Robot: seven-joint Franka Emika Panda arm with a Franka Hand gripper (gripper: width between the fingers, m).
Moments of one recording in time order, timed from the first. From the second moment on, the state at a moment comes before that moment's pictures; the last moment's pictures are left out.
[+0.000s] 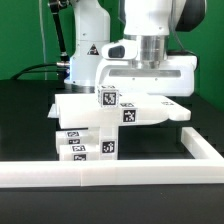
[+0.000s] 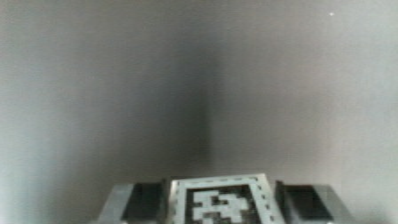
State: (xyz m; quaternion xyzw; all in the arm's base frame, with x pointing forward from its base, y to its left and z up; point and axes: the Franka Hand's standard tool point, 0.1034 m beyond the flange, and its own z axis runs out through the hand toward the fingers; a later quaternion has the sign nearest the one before) arm 0.440 0.072 0.041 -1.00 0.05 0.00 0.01
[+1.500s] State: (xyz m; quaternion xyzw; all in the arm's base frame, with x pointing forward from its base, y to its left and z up) arm 0.461 0.023 0.112 -1.00 0.05 0.01 0.04
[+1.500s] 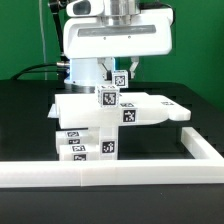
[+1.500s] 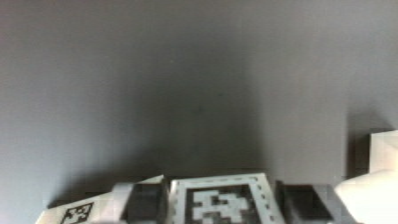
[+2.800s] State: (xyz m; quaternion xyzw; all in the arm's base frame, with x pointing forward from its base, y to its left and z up) arm 0.519 -0.026 0.141 -0.99 -0.11 -0.03 0.02
